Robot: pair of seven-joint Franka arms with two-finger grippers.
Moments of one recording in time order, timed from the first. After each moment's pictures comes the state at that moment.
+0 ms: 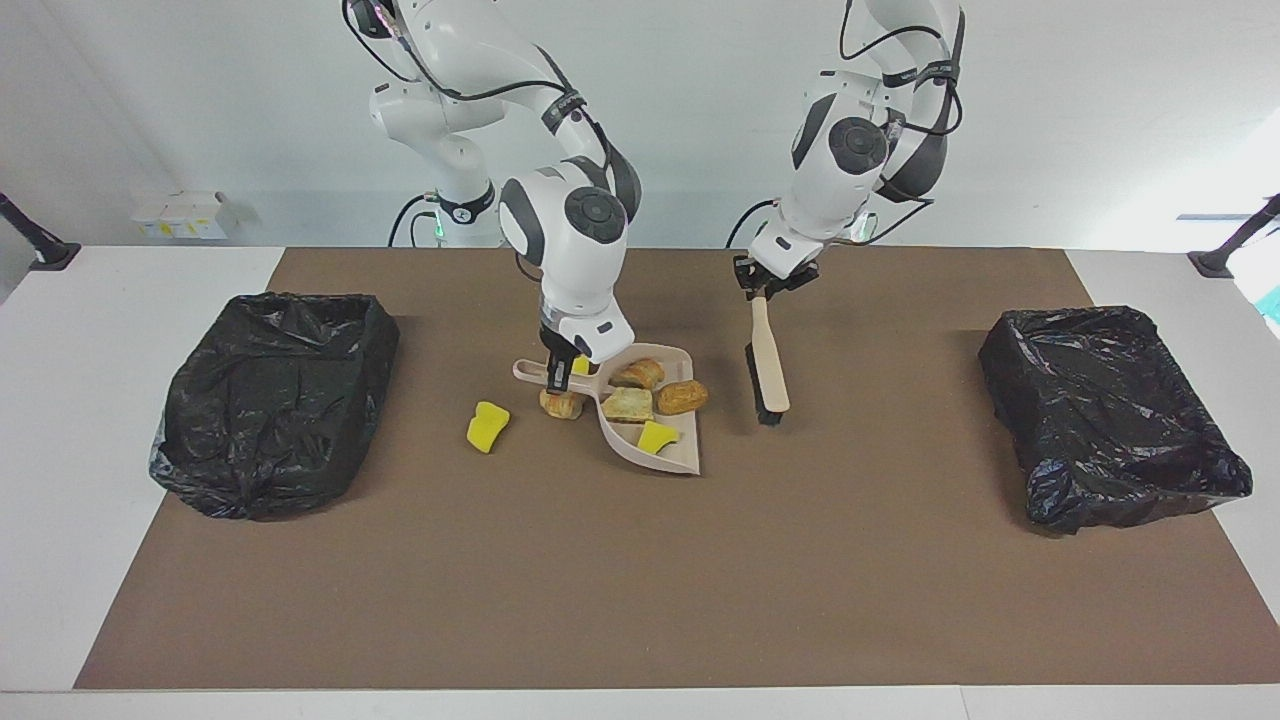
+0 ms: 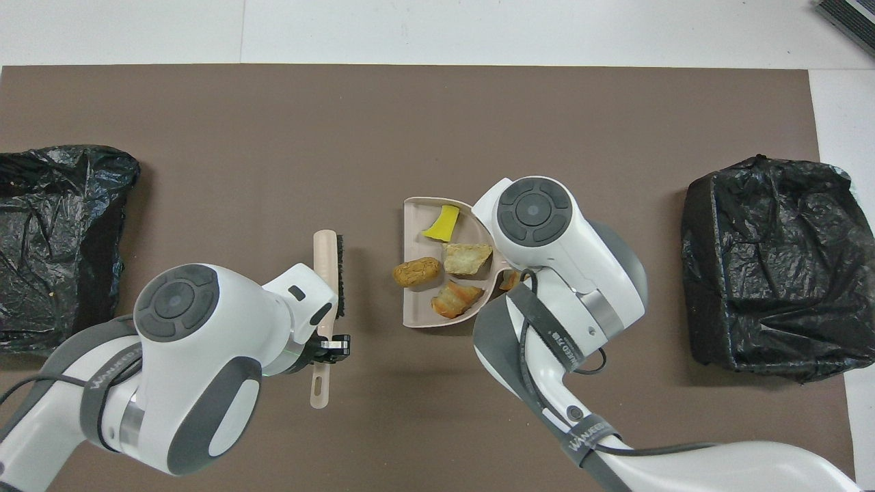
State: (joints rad) left arm -0.48 -0.17 -0.02 -2.24 -0.22 1.94 -0.40; right arm 0.30 0.26 0.17 -1.80 -0.25 1.94 -0.93
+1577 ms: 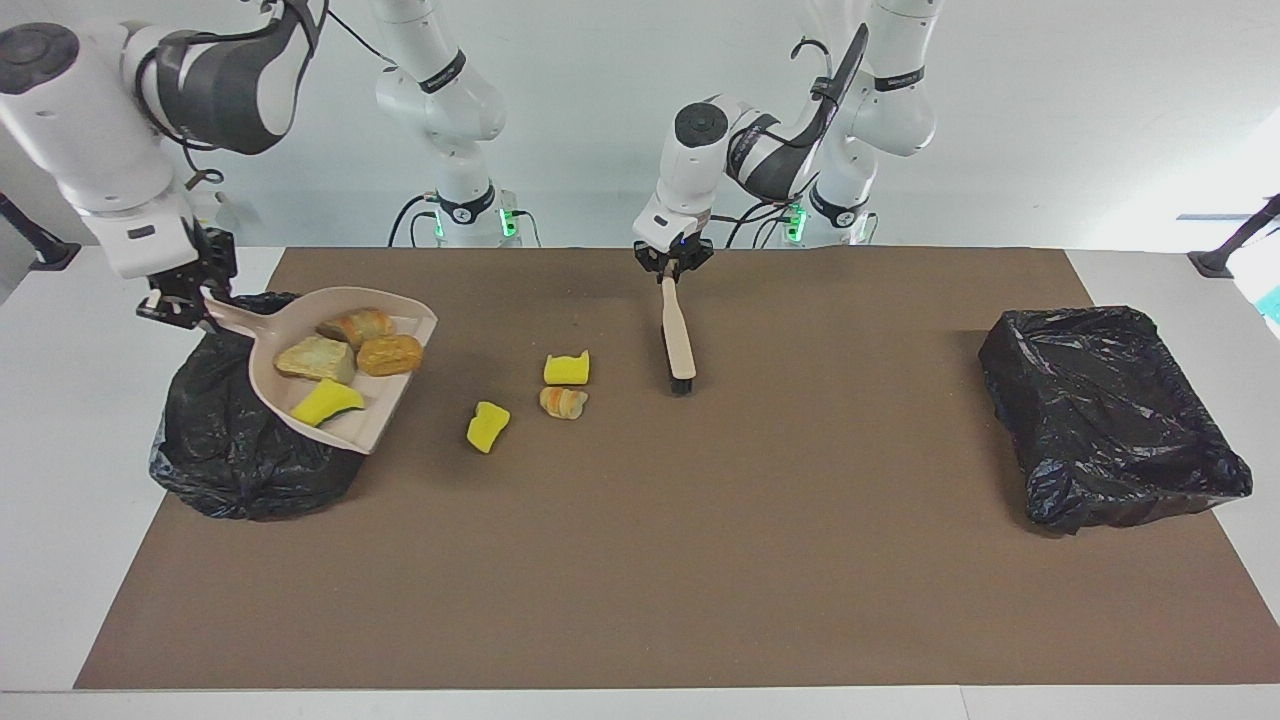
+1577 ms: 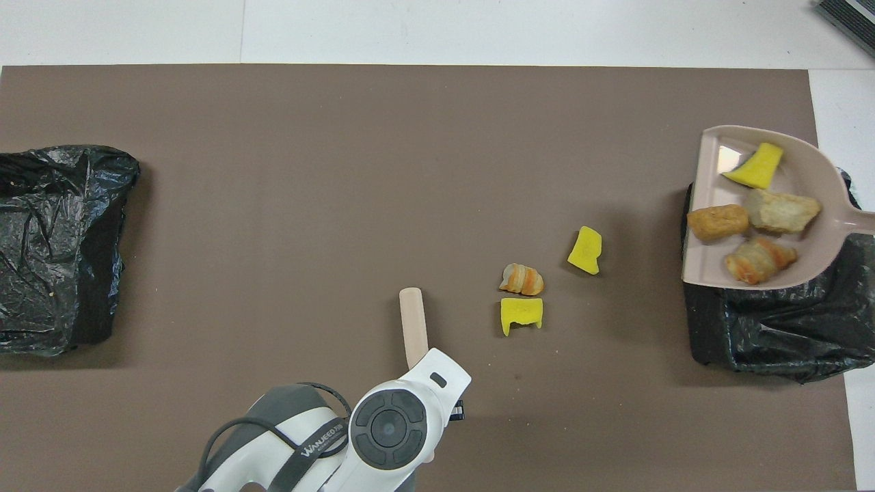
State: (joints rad) left arm -0.84 -0.05 -0.07 -2.31 -0.20 2.23 -0.82; right arm -0.44 0.11 0.14 -1.57 -0.16 1.67 -1.59
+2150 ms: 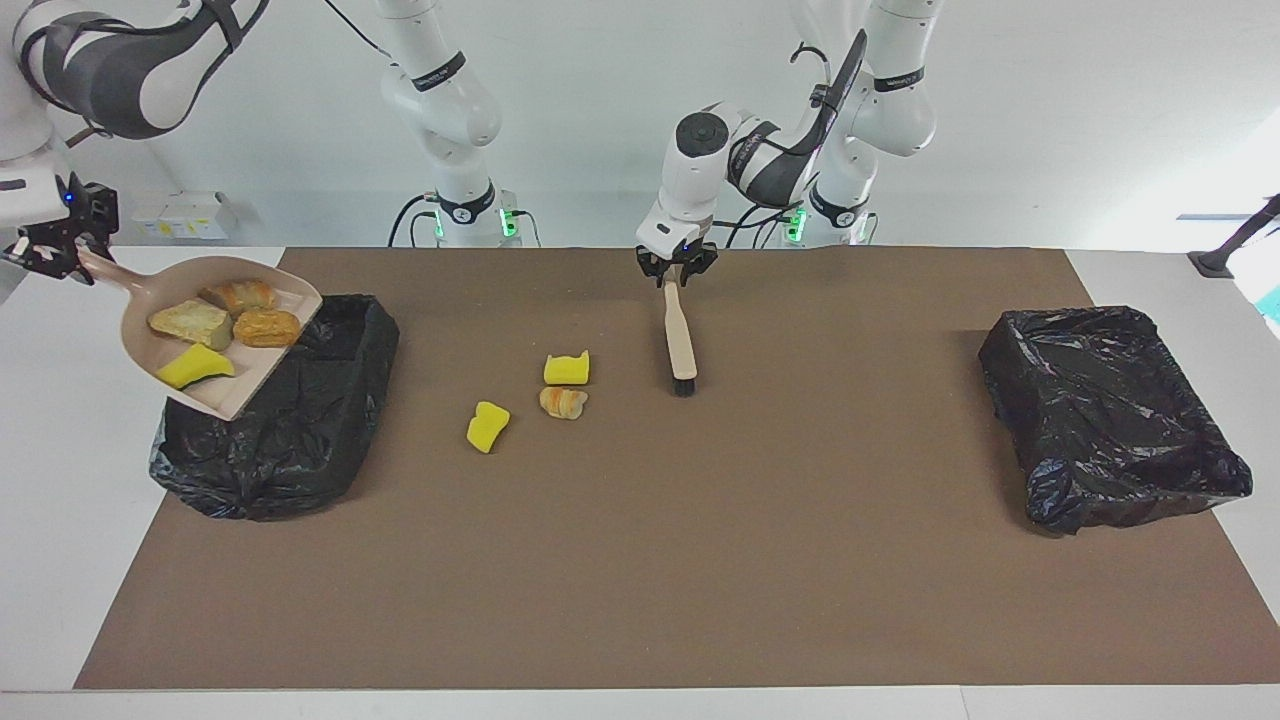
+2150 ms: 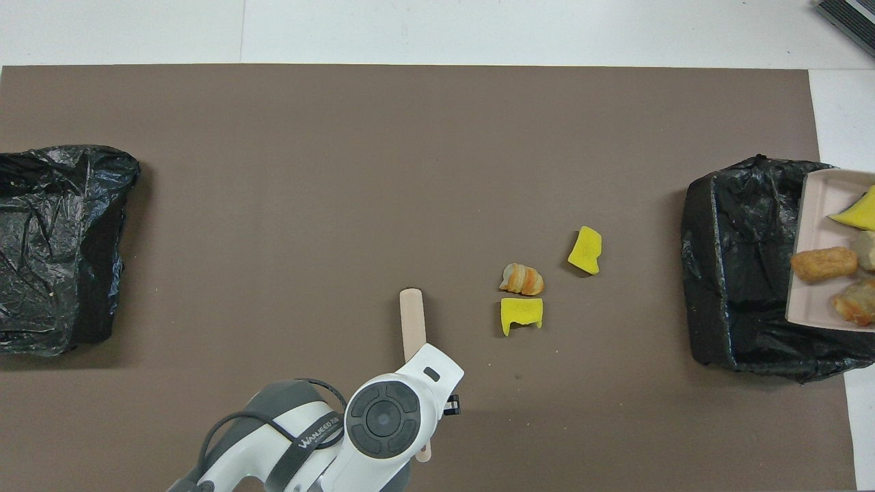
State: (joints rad) left arm -0.83 -0.03 -0.05 -2.32 -0.20 2.24 -0.82; right arm -0.58 0.05 0.13 -1.64 -0.35 1.73 -1.68
